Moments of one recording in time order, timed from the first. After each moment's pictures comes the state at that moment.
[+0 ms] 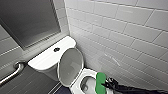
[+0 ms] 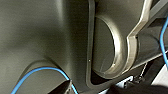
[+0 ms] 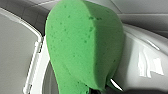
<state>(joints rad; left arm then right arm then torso) 1.62 2.93 -2.40 -0.02 -0.03 0.19 -0.64 2.67 -2.02 0.24 0.02 0.23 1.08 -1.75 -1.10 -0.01</state>
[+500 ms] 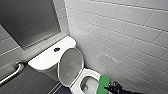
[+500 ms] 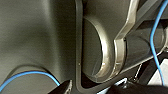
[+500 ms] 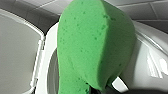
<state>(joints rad) 1.62 2.95 -2.40 -0.02 -0.03 0.19 -0.70 2.55 -1.84 0.25 0.10 0.23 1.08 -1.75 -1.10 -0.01</state>
